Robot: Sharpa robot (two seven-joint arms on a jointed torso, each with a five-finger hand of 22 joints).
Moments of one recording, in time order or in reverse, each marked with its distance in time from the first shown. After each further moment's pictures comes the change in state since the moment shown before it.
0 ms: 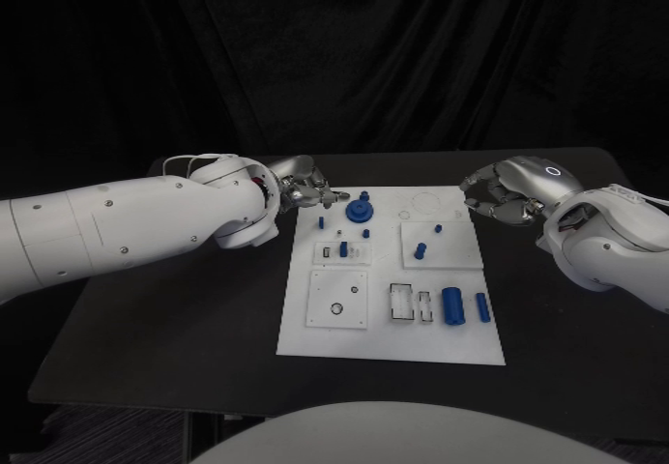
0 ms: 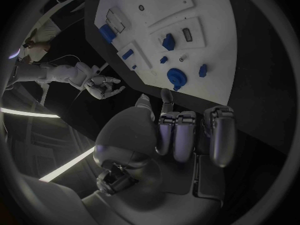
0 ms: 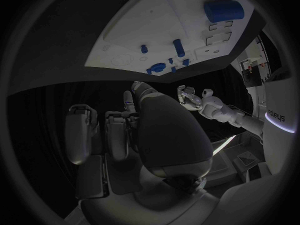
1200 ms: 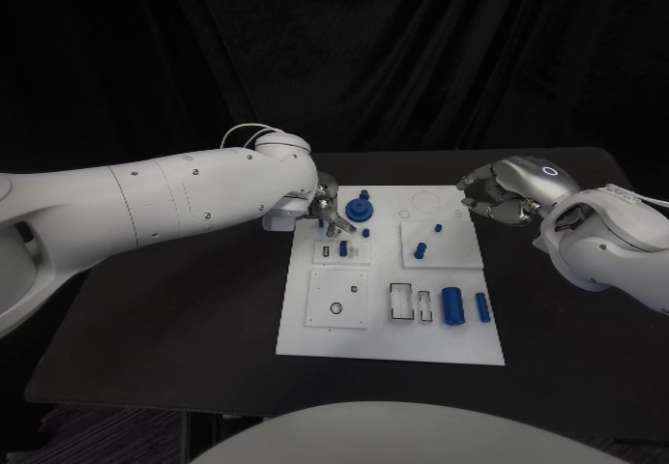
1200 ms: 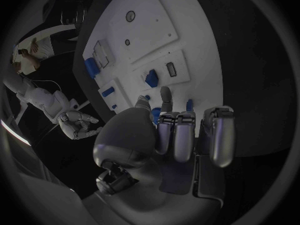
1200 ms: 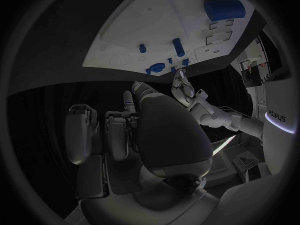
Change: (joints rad) left arm 0.020 0.259 -0.001 -0.267 0.000 0.525 -0.236; left_hand -0.064 -0.002 -0.013 0.010 -0.105 0.072 0.000 -0.048 -0.086 -0.002 0.005 -0.011 -0.004 0.002 0.005 0.000 0.000 0.000 0.002 0.002 0.000 0.001; right arm 0.000 0.017 0.000 -0.003 0.000 -0.005 0.000; right_hand -0.003 0.003 0.003 0.003 0.004 0.000 0.000 0.000 -0.001 0.000 0.000 0.000 0.000 0.000 0.000 0.000 0.000 0.000 0.000 0.000 0.000 0.000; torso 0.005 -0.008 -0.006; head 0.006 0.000
